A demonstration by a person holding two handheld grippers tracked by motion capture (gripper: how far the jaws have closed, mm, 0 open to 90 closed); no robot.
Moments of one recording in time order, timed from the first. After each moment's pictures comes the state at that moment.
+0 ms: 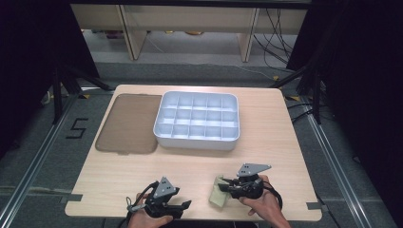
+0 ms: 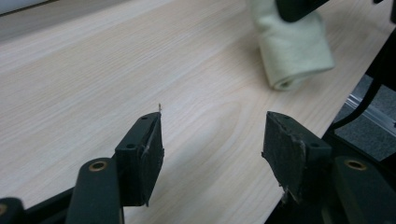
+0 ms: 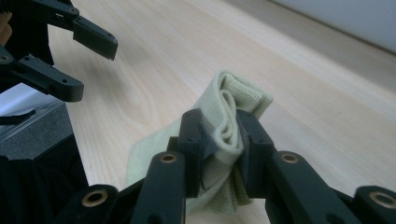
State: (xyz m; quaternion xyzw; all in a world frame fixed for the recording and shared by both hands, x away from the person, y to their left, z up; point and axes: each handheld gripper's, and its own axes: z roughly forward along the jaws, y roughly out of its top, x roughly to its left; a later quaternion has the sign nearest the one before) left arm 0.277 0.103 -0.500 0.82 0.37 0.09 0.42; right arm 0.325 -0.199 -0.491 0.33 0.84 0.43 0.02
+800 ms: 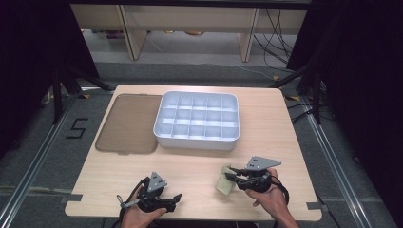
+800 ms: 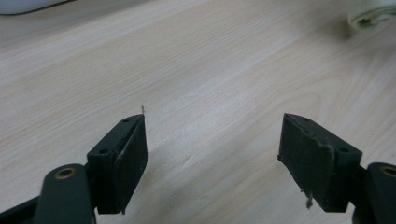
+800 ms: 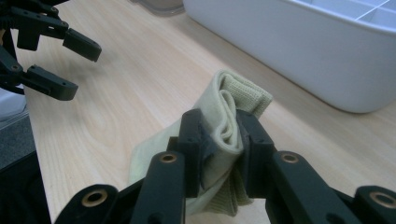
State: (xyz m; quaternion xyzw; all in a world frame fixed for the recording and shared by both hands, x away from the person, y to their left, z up) left arm 0.291 0.124 -0.509 0.81 0.42 0.14 0.38; right arm 0.337 -0.216 -0.475 0.31 0.83 0.46 0.09
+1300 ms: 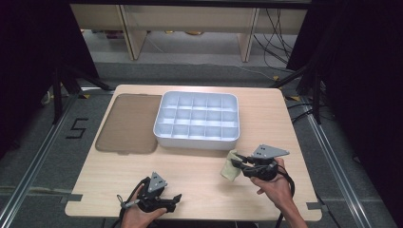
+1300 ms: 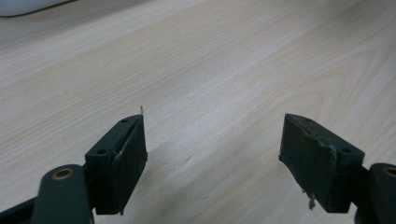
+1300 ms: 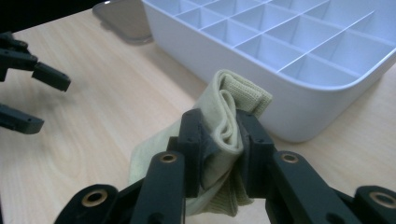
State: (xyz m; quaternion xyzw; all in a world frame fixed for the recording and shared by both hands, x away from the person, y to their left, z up) left arm 0.292 0.124 -0.509 0.82 0.41 0.13 0.38; right arm 0.356 -0.228 -0.448 0.33 0.81 0.46 0.14
